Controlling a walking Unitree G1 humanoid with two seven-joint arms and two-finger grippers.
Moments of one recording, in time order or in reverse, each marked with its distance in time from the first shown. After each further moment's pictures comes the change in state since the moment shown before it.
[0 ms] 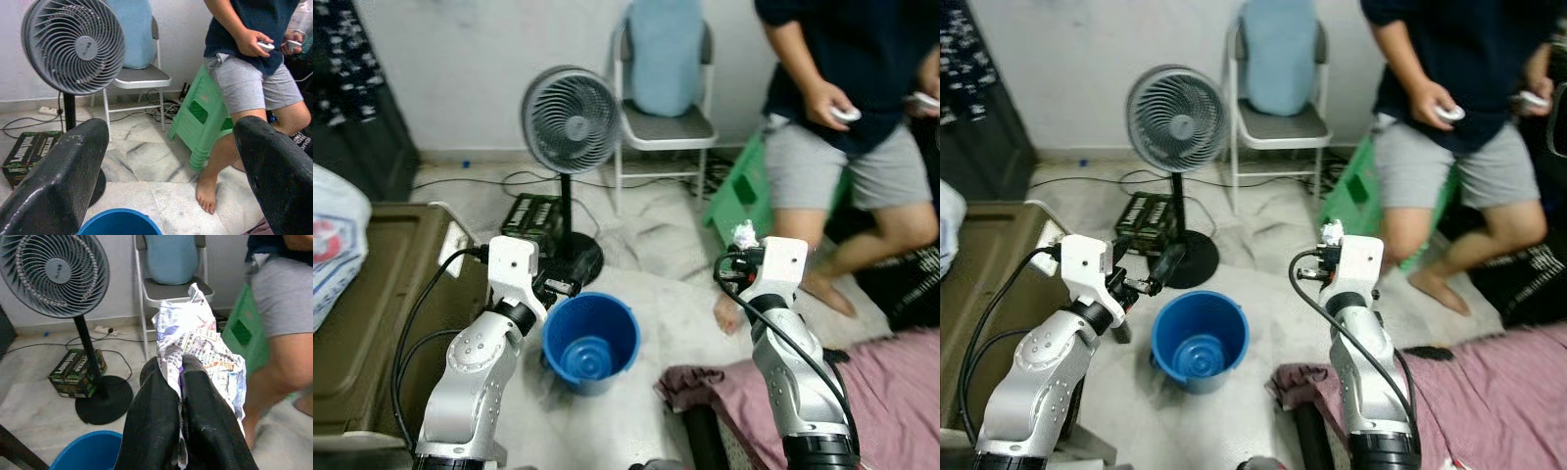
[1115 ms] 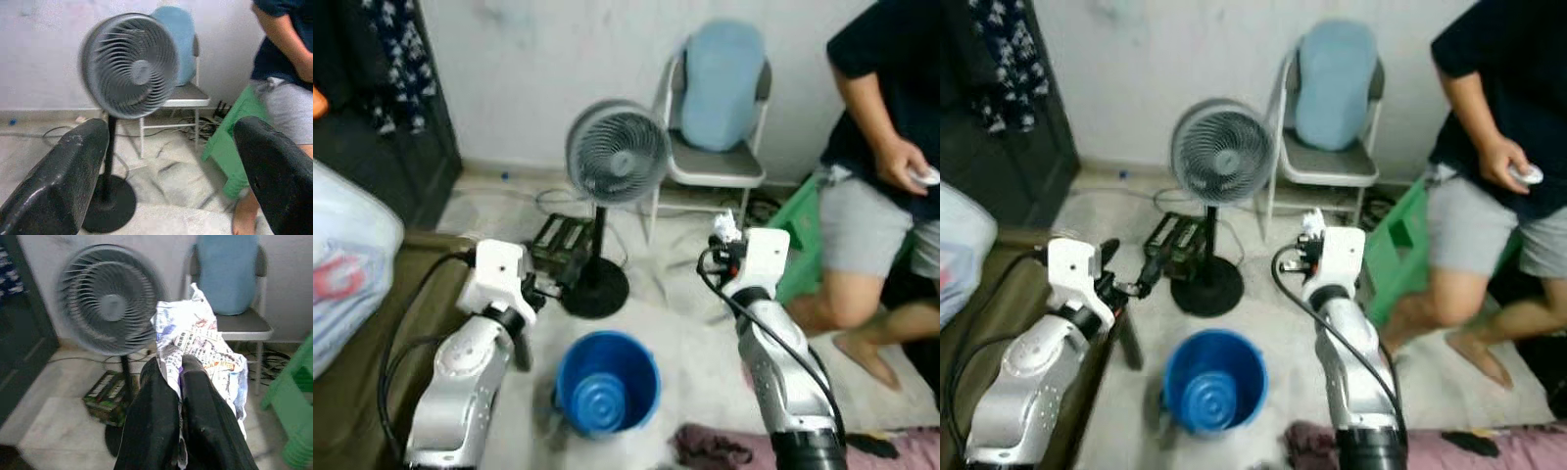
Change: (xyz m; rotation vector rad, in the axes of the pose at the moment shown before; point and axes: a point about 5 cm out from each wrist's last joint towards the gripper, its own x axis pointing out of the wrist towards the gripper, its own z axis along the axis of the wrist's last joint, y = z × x) left arm -0.006 0.005 0.000 0.003 0.003 0.025; right arm 0.004 0.018 0.008 0.005 -0.038 0.076
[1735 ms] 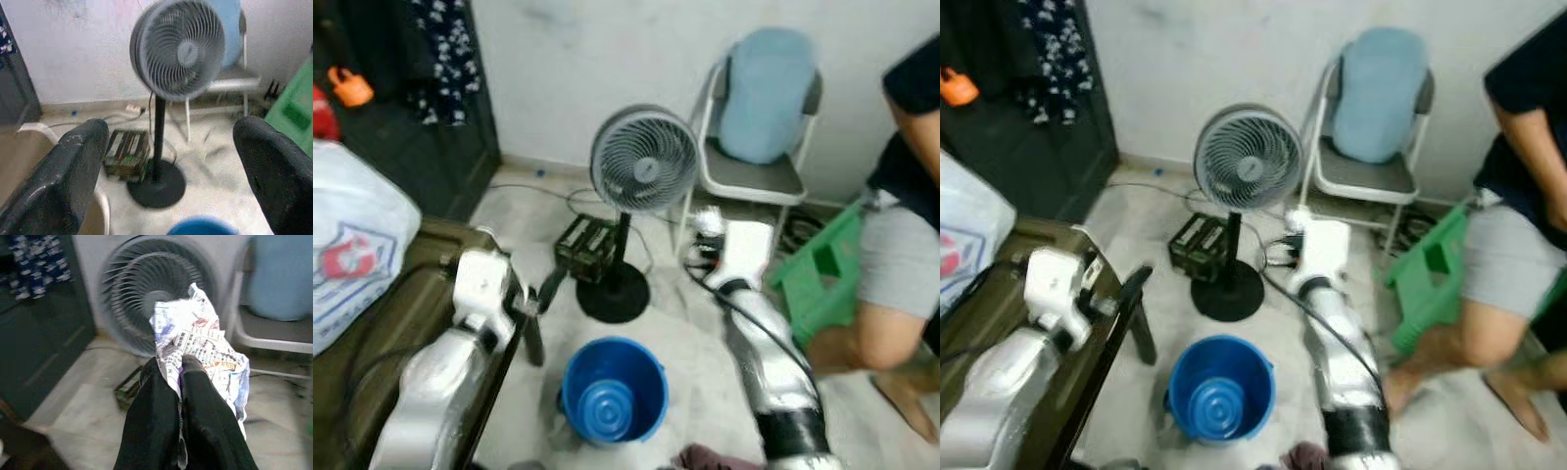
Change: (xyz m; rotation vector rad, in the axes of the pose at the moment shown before) left arm -0.033 0.023 -0.006 0.174 0.083 0.010; right arm 0.021 0.021 -0.007 -0.007 0.026 0.061
